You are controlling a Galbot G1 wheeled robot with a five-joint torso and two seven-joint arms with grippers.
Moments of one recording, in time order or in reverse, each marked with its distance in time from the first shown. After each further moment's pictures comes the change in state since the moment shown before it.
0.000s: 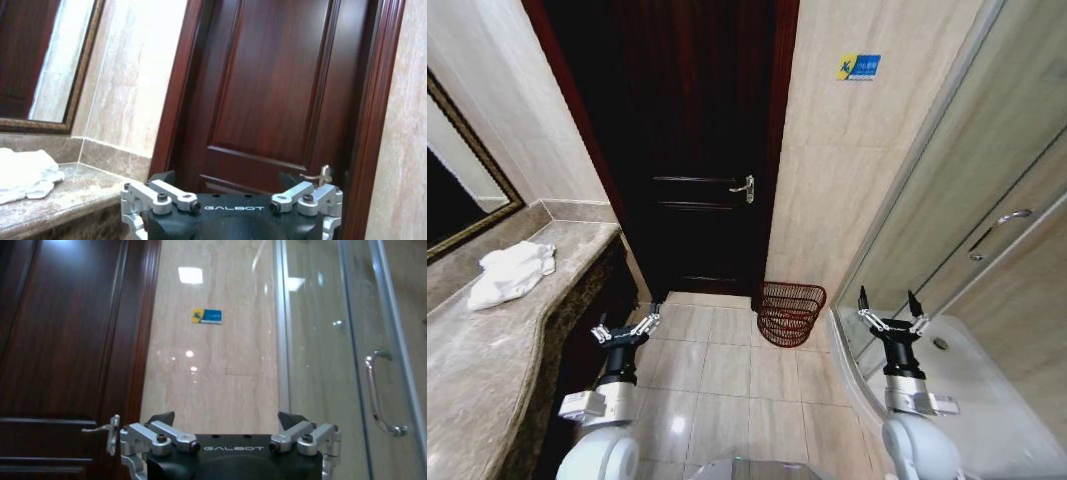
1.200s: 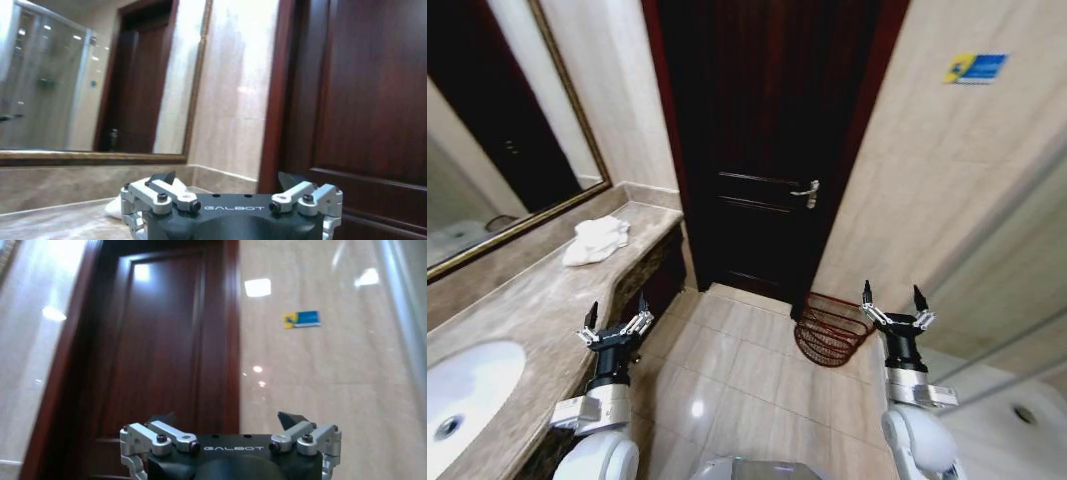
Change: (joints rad) left arm 0.030 0.001 0.006 -0.028 0.089 -0.019 -0.057; right arm 0.071 0.020 -0.028 -0.031 -0.052 0.038 0.022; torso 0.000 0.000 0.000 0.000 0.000
